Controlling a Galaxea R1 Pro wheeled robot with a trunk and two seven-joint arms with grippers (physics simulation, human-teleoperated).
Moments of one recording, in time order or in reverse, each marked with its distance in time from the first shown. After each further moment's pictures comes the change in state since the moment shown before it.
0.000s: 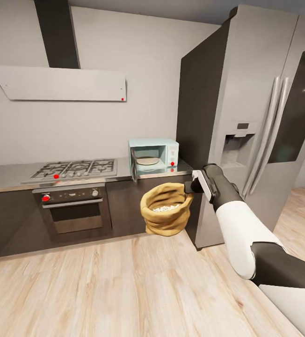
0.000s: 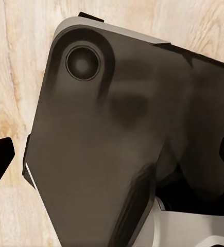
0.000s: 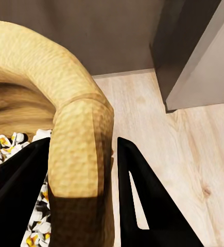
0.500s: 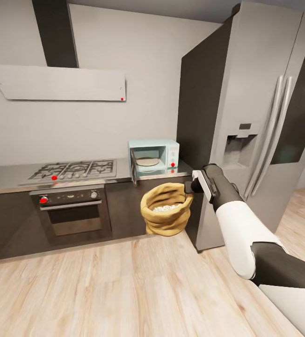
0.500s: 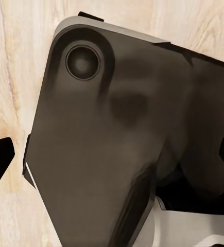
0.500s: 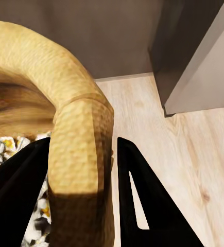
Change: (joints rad) left arm 0.000 0.000 -0.003 0.000 0.000 0.001 0.000; right arm 0.000 0.000 0.001 0.000 0.003 0.000 -0.003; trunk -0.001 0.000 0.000
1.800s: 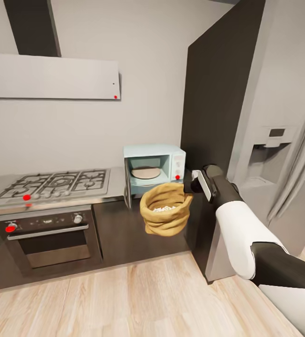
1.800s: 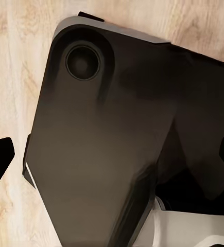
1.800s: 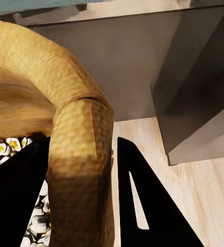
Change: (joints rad) left arm 0.000 0.000 0.001 0.000 0.000 0.000 0.000; right arm 0.000 0.001 0.000 -0.002 -0.003 0.000 0.006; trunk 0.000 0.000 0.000
